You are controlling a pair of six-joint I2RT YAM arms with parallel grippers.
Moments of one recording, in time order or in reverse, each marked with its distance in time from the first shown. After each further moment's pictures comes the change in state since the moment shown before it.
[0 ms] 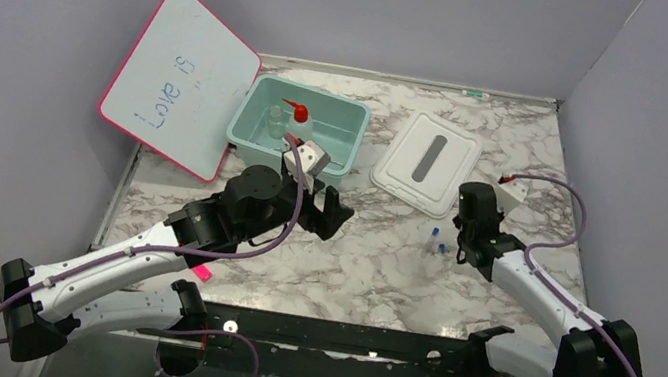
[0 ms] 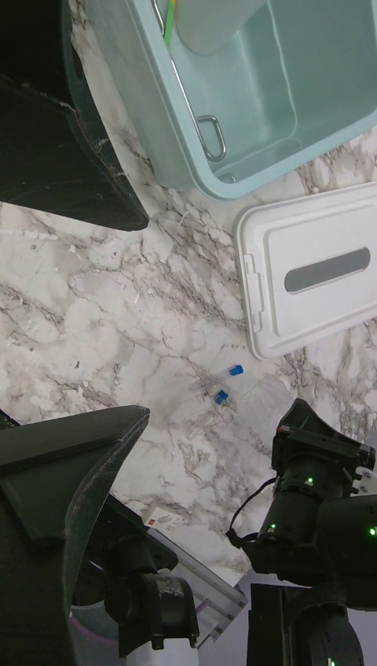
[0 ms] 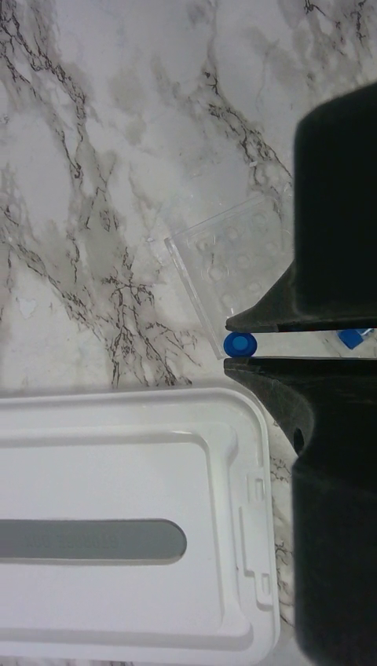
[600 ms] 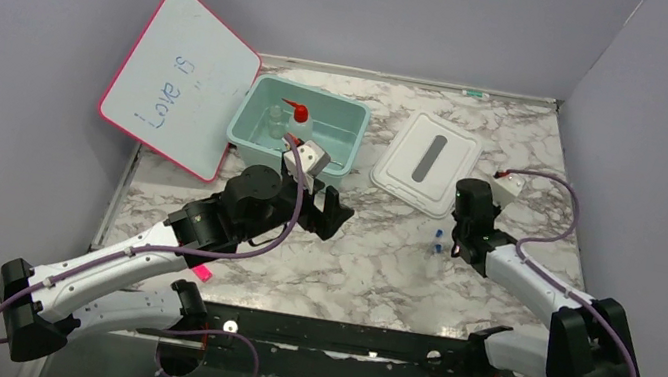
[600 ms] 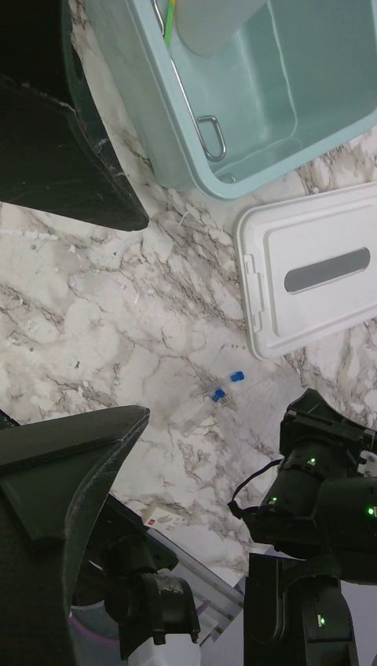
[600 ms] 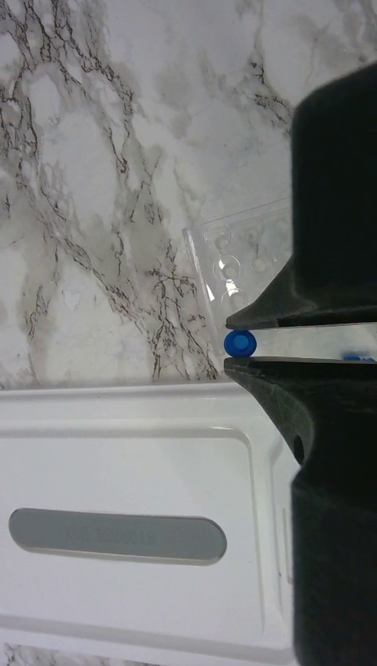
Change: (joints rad) left arm 0.000 0.000 0.000 0.000 0.000 0.000; right arm 0.000 0.093 -0.024 0.213 0.064 -0.084
